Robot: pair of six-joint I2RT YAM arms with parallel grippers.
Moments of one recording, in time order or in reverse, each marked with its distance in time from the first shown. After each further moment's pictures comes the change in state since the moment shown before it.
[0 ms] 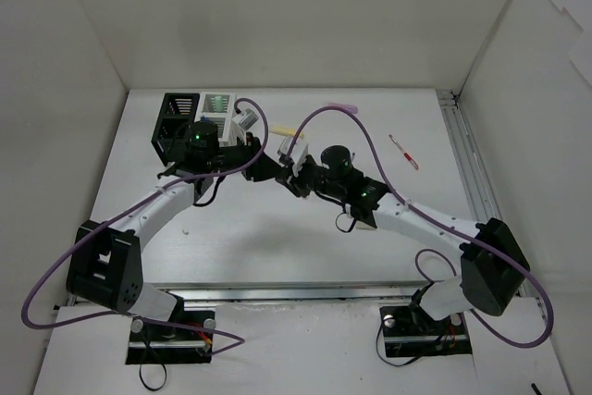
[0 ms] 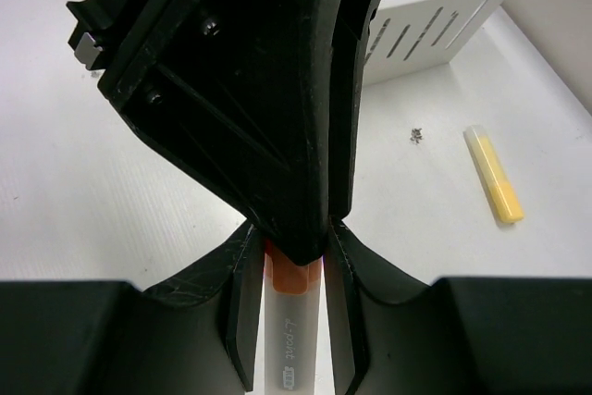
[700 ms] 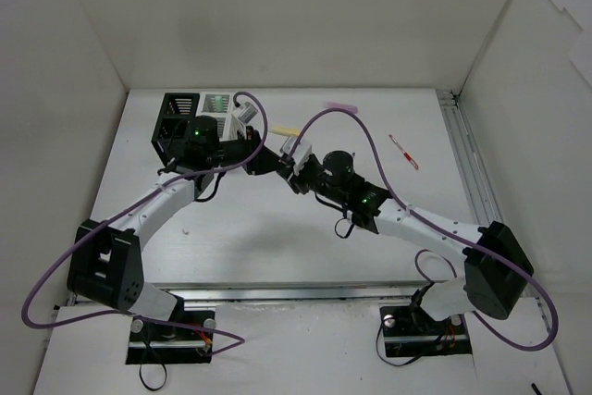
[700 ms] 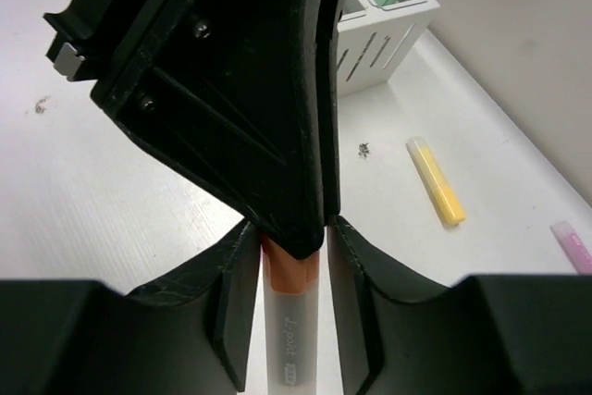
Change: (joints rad) left arm -0.001 0.014 0.028 0.053 0.008 -0.037; right arm 0.033 -0.031 -0.047 0.106 0.156 -0.022
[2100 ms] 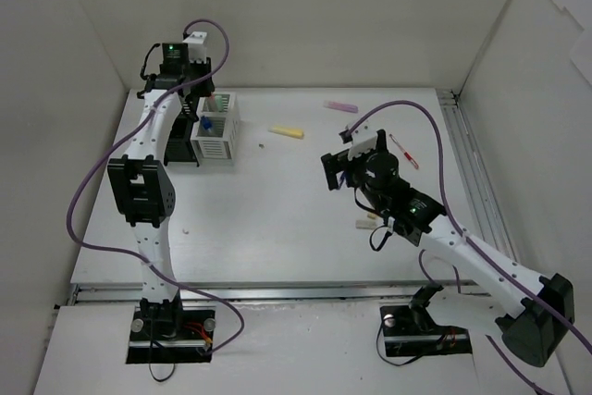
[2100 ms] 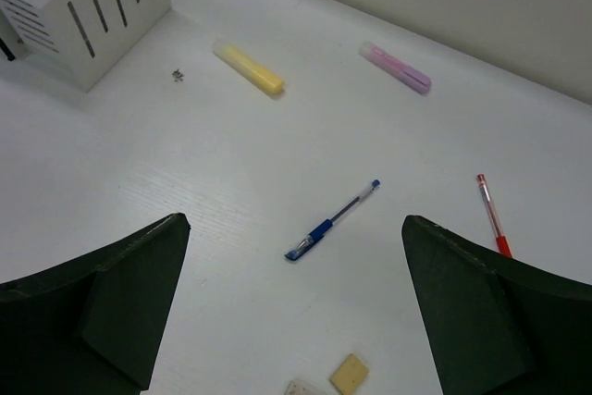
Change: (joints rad) left arm 0.290 0.689 1.162 -0.756 -0.734 0.392; right arm -0.101 -0.318 -0.036 -0.344 0.428 0.233
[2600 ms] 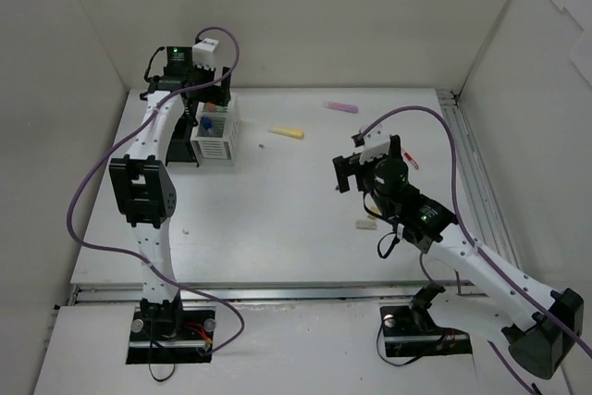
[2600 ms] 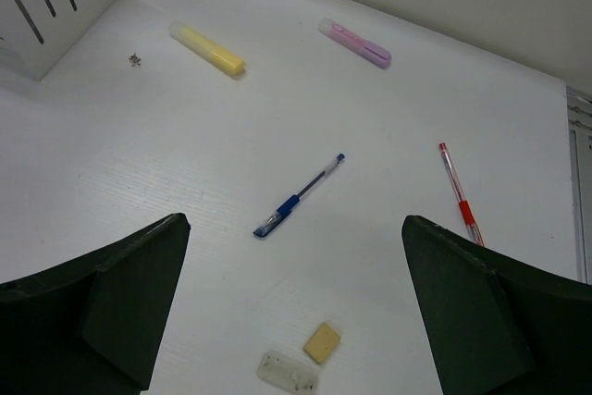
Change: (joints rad) left arm -0.007 0.019 -0.001 -0.029 0.046 0.100; right arm -0.013 -0.079 -0.025 -0.072 0.097 0.008
